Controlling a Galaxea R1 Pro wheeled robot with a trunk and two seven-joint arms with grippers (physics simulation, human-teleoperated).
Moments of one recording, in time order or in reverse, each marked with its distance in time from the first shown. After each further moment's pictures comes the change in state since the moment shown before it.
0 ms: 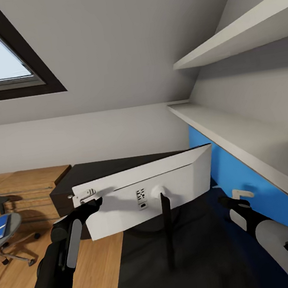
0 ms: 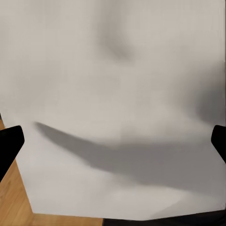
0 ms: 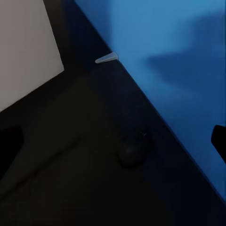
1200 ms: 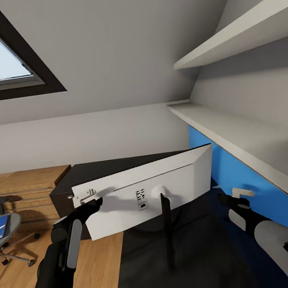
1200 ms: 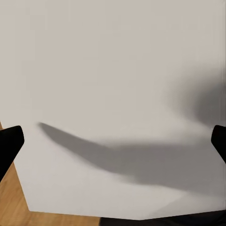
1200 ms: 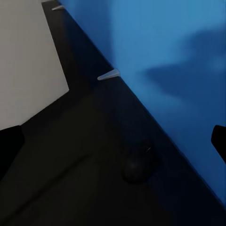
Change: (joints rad) left arm 0.003 -0.006 0.006 -0.004 0.007 0.000 0.002; right arm 0.004 0.008 -0.018 -0.003 0.000 -0.080 -0.005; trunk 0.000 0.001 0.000
